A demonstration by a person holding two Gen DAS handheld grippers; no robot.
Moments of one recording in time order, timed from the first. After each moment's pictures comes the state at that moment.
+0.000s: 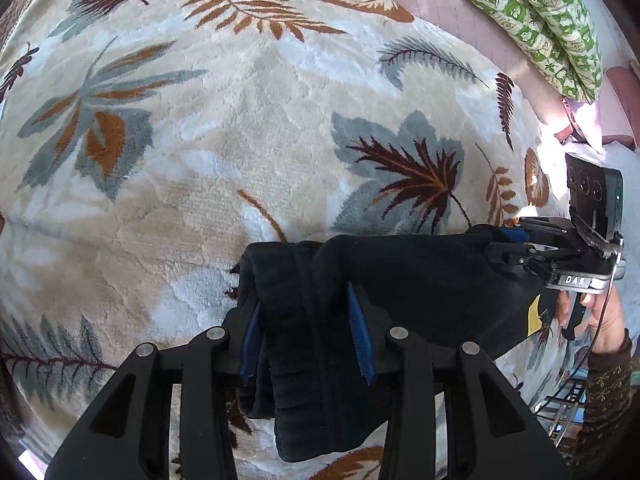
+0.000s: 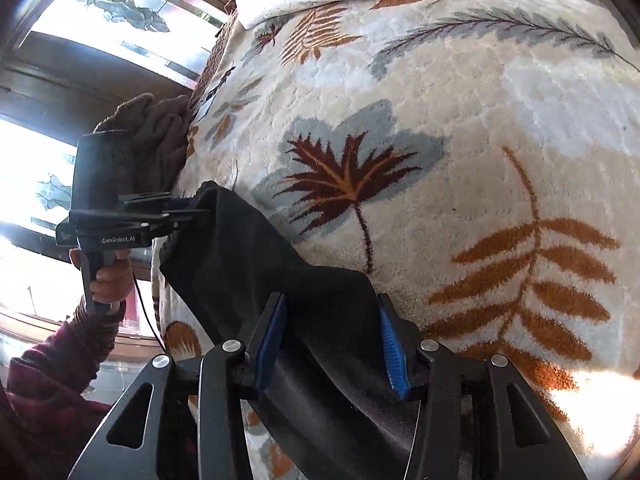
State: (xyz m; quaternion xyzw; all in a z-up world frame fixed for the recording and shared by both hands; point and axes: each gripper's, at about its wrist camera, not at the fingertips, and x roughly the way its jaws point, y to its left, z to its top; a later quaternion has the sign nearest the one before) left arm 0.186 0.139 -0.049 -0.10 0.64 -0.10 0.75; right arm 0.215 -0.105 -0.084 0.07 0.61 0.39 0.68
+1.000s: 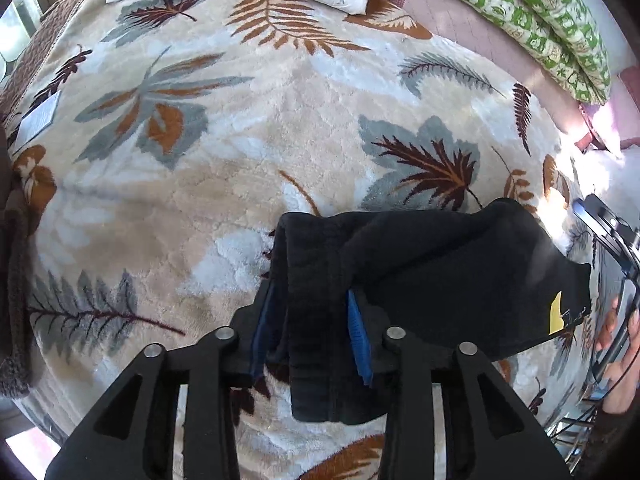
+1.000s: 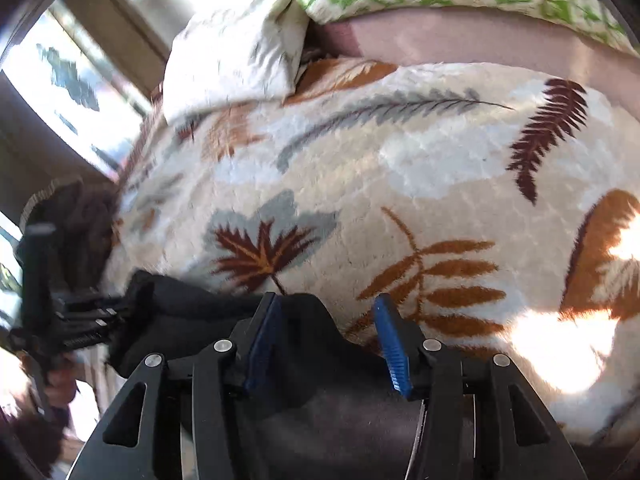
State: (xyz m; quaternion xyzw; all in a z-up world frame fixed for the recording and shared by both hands) left arm 0.152 0.144 -0.032 -0.08 0.61 -0.04 0.79; right arm 0.187 -0.141 -0.043 0.12 0.49 0.21 0.84
